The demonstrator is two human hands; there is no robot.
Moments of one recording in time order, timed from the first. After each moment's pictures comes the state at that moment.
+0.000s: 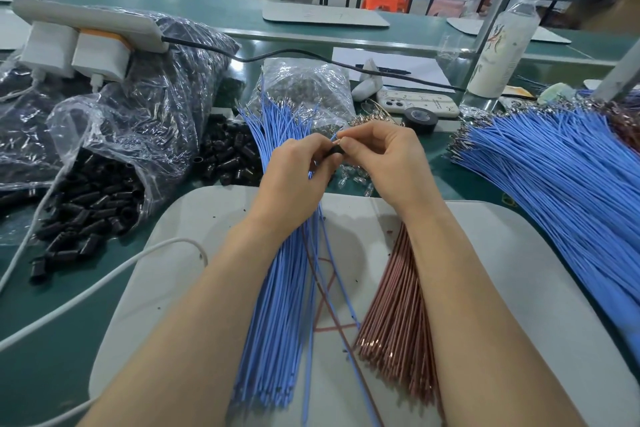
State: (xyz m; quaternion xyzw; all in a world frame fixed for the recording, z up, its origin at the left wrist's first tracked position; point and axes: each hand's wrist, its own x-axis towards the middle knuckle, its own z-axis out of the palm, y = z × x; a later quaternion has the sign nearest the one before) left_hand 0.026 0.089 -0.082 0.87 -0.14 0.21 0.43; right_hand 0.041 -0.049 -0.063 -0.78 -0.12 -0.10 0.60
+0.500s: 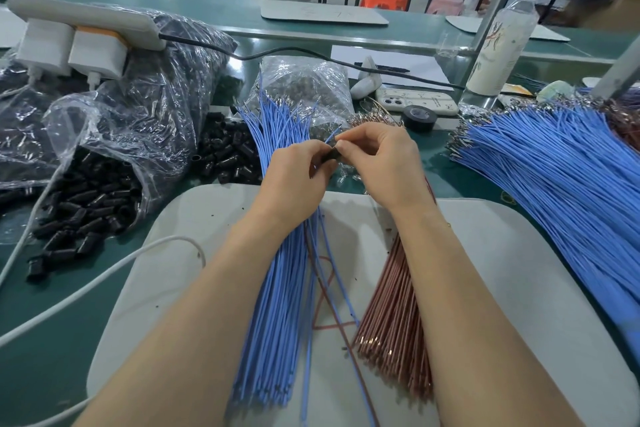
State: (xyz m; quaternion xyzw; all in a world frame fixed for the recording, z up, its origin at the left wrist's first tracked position) left_hand 0.029 0.087 -0.082 0.89 -0.10 0.16 0.41; right_hand 0.043 -0.043 -0.068 -0.84 -0.08 -0.14 0.51
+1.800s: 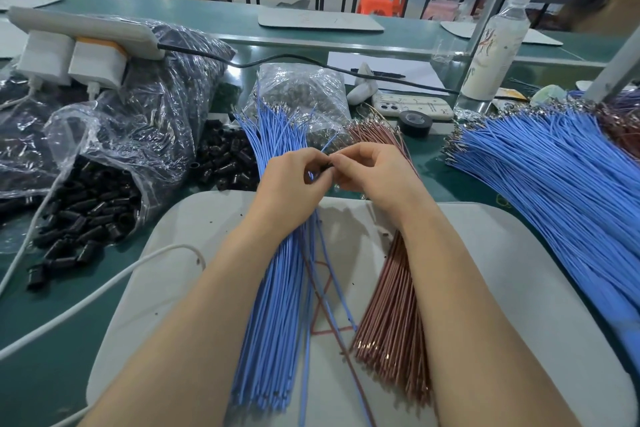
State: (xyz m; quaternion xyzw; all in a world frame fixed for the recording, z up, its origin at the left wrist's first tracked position) left_hand 0.026 0.090 -0.083 0.89 -0.10 0.14 0.43; right_hand 0.038 -0.047 -0.069 -0.78 -0.08 0.01 0.62
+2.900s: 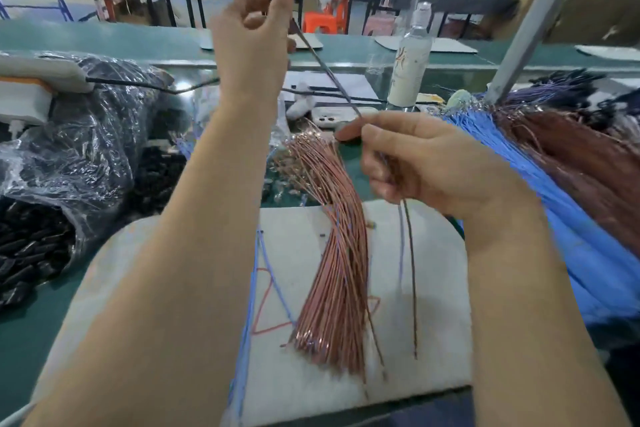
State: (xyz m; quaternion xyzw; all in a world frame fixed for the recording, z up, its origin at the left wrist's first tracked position) left_hand 0.034 0.033 0.063 0.62 -0.06 0.23 0.75; right_hand -0.035 -0.130 0.026 -0.70 -0.13 0.11 0.69
